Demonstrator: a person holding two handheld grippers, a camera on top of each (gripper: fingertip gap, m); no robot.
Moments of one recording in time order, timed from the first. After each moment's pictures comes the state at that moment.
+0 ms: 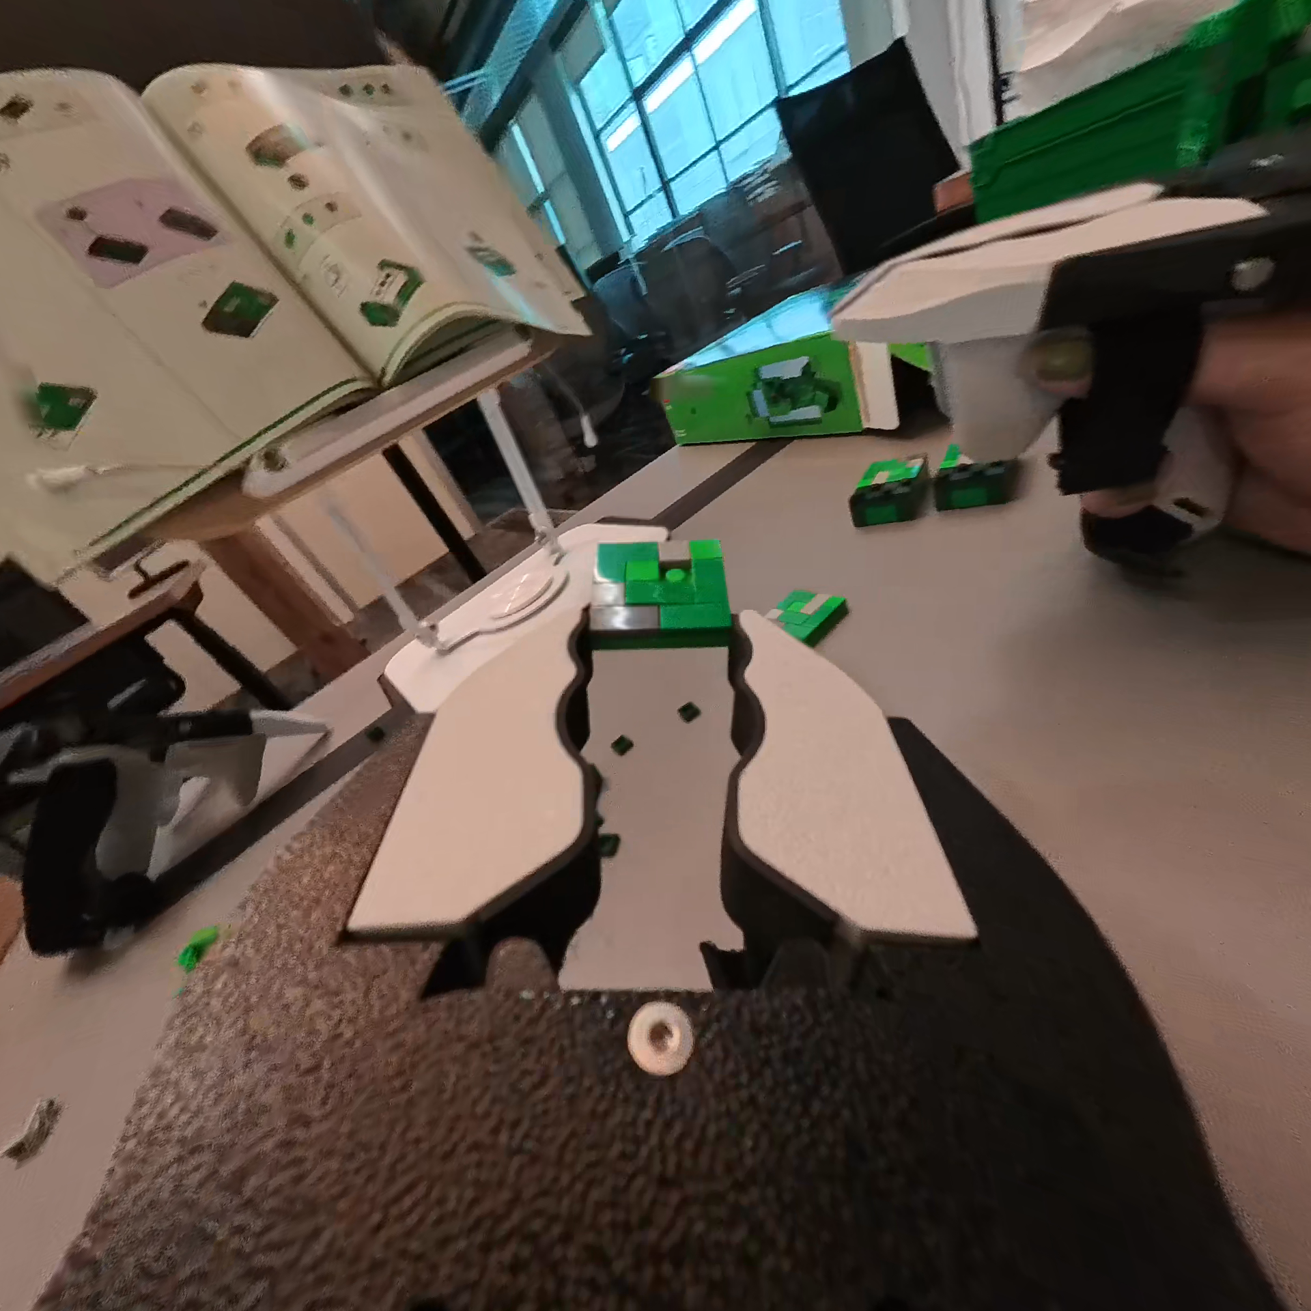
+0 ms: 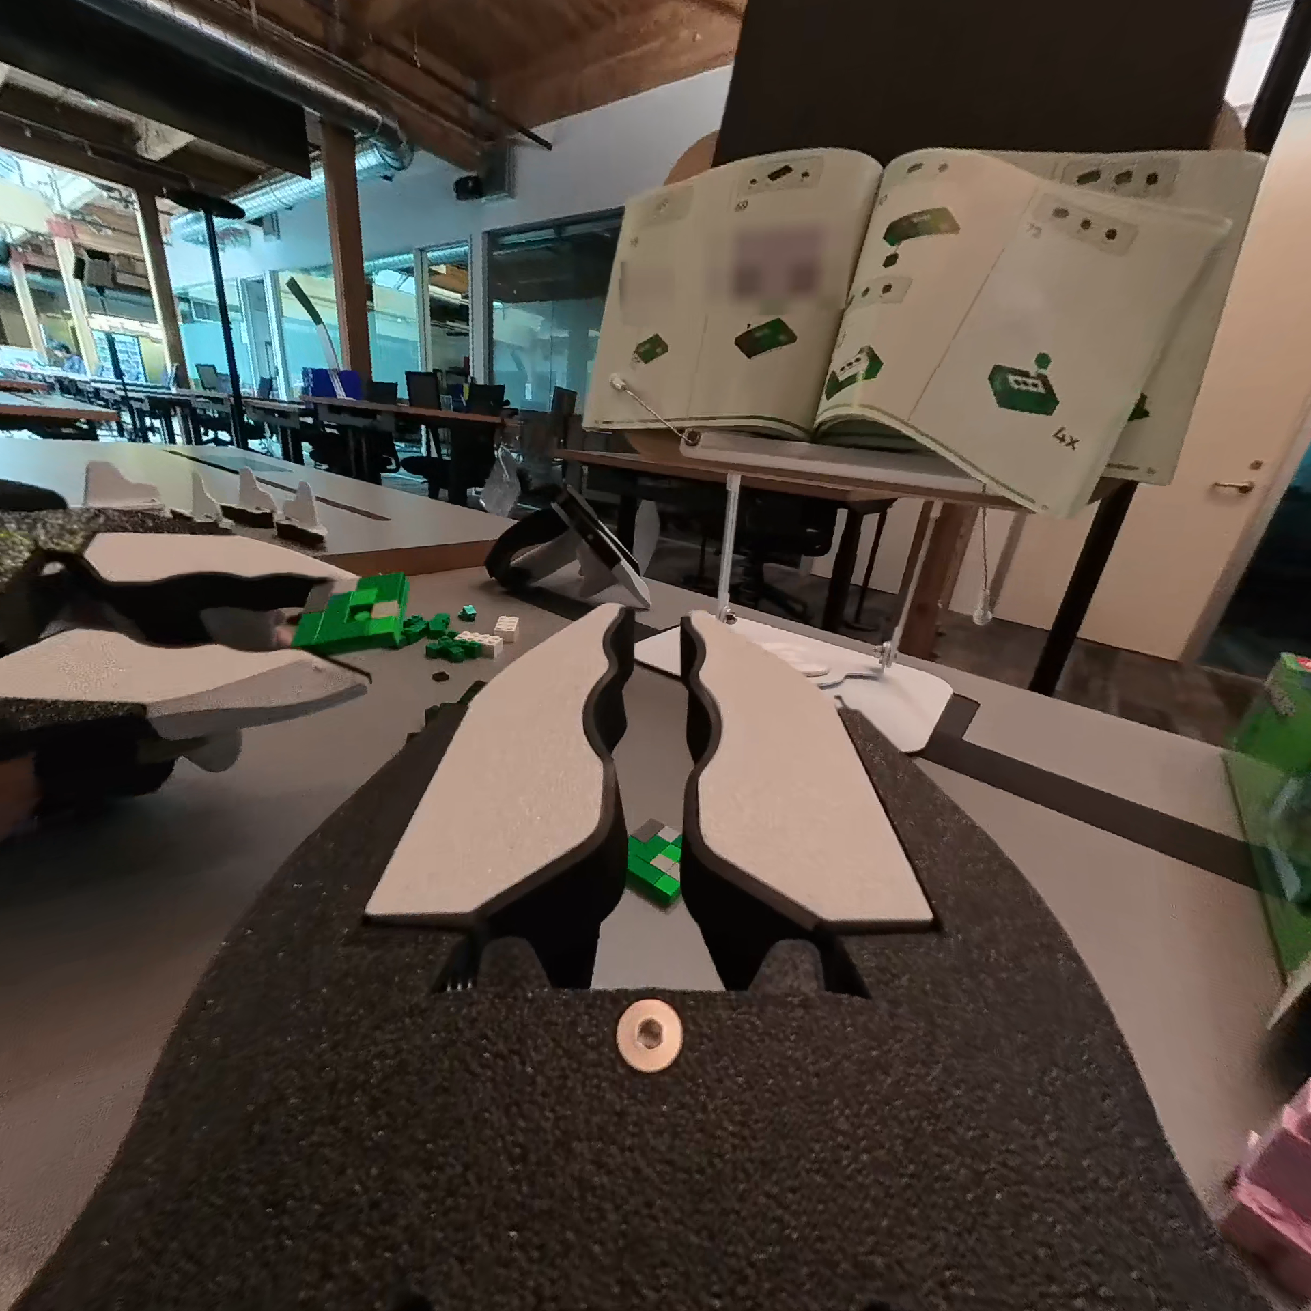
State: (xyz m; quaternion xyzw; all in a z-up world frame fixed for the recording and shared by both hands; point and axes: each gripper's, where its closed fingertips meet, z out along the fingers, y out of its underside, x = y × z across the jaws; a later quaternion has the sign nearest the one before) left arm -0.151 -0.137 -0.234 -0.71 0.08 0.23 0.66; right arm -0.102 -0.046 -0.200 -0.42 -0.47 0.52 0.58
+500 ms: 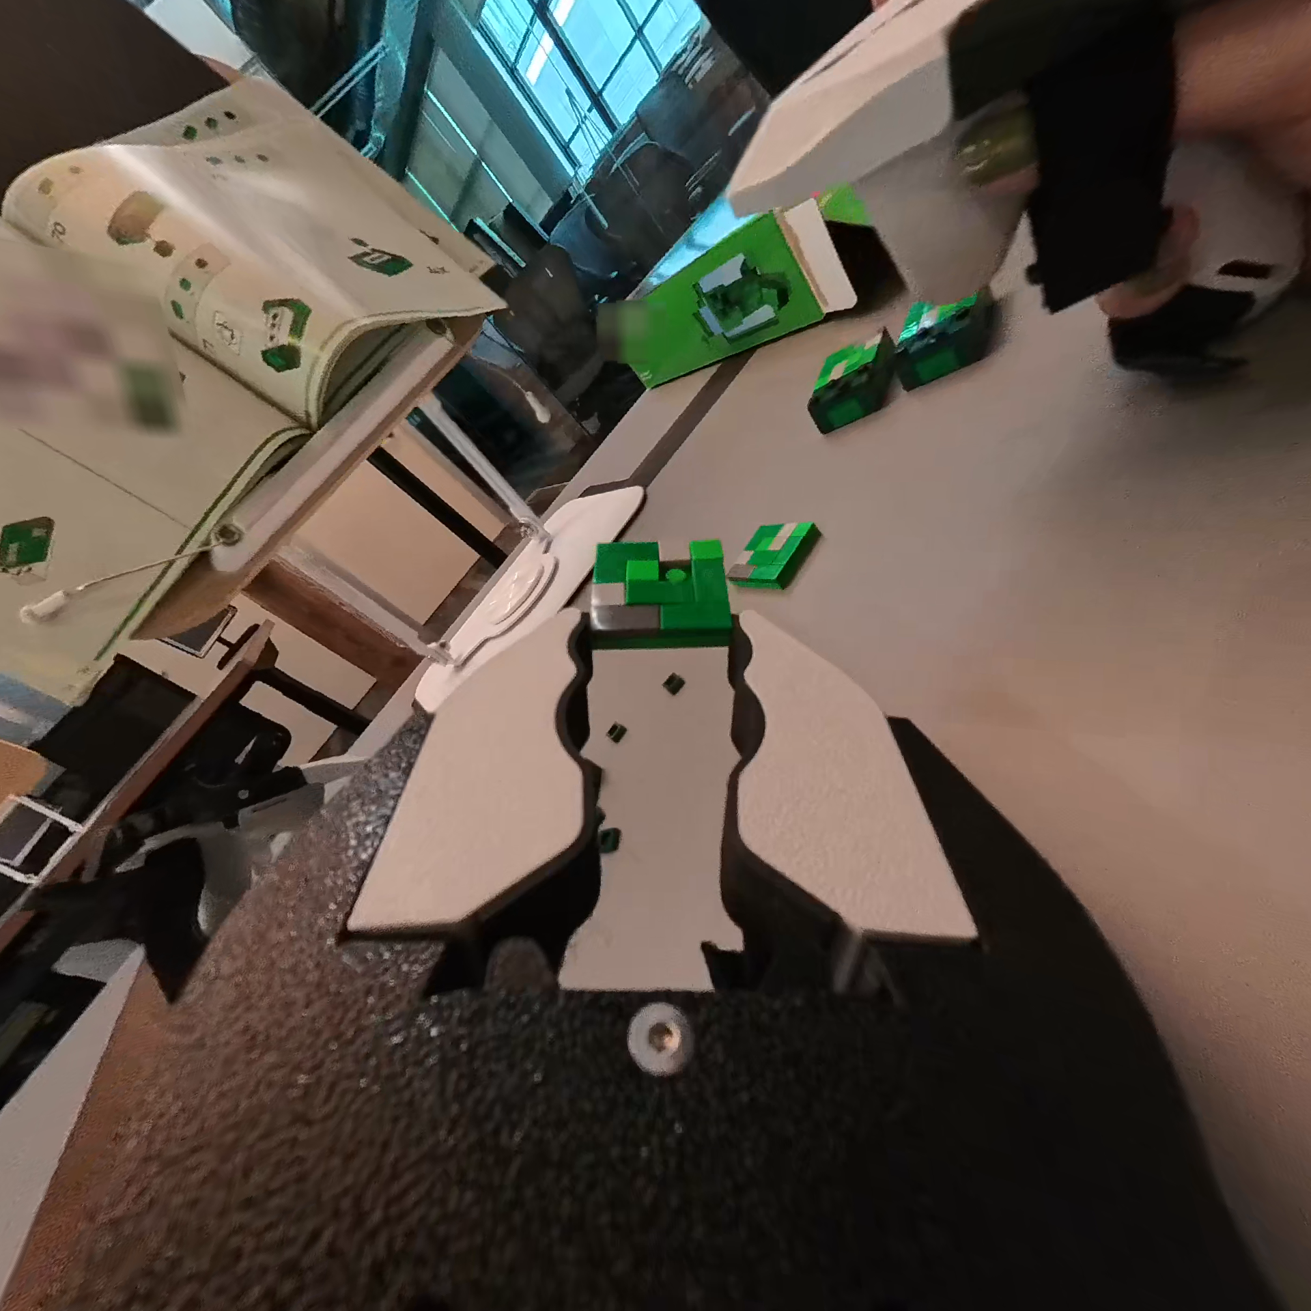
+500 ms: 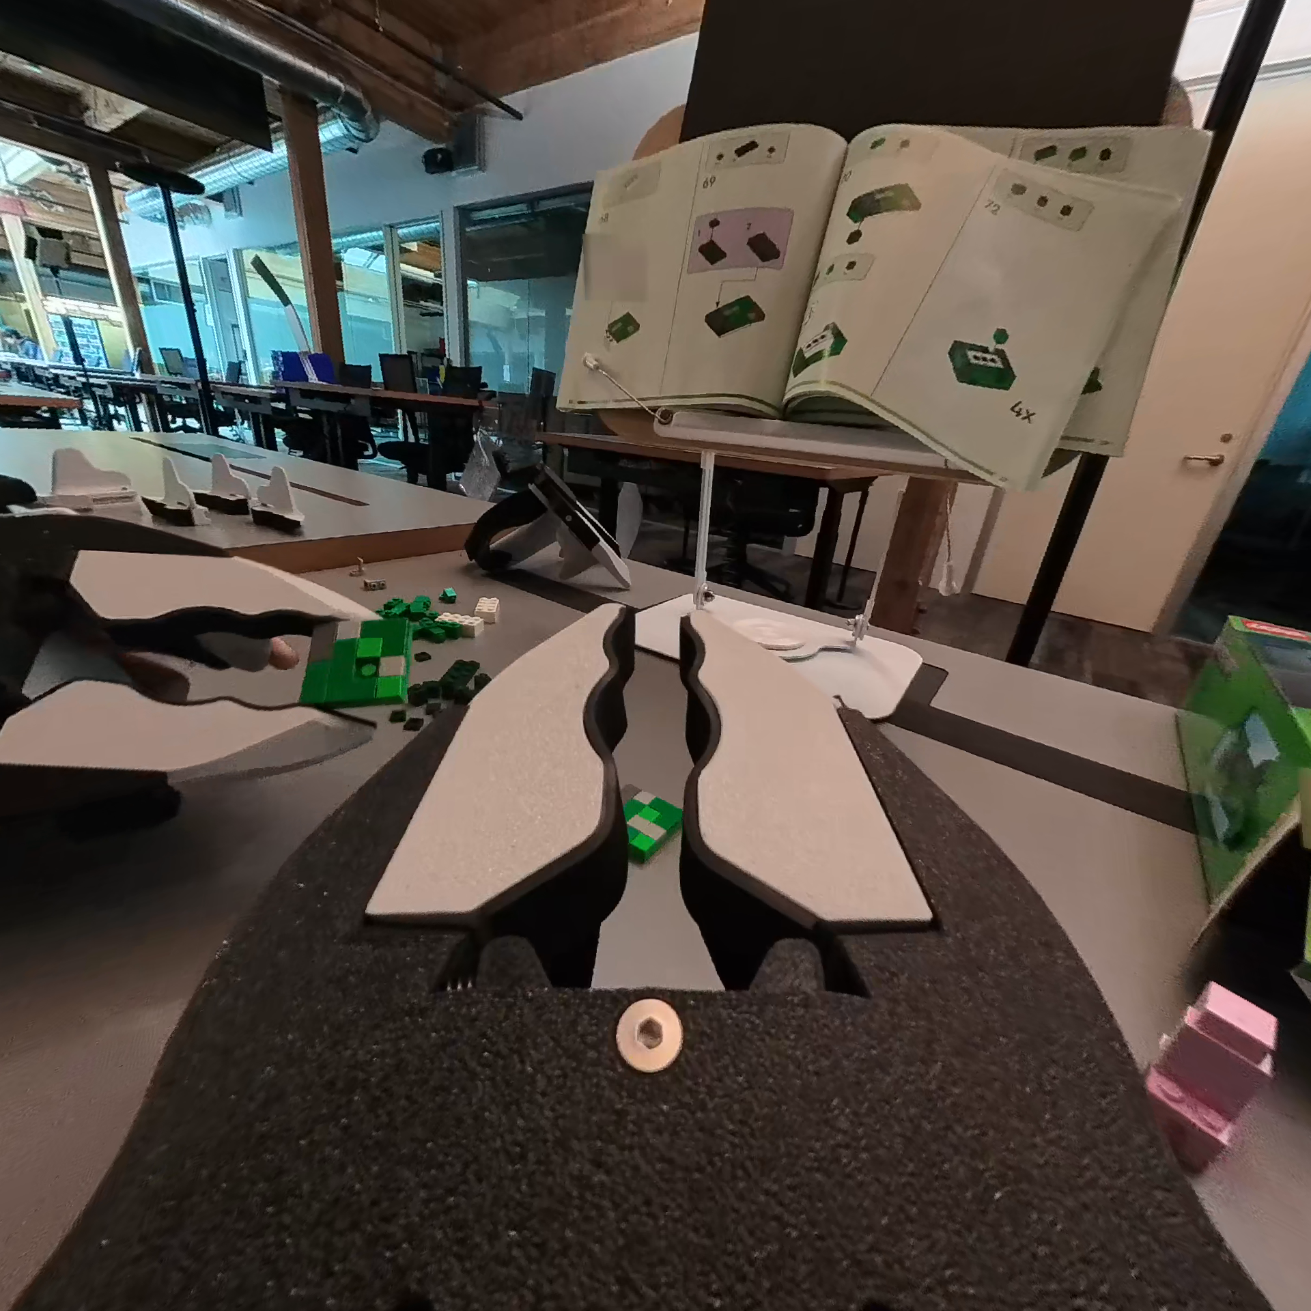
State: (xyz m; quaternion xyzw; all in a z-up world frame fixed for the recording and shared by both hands) left arm -0.140 -0.126 -0.255 -0.73 0.16 0.30 0.60; right arm -0.089 -0.036 -0.204 -0.44 -0.47 0.51 0.58
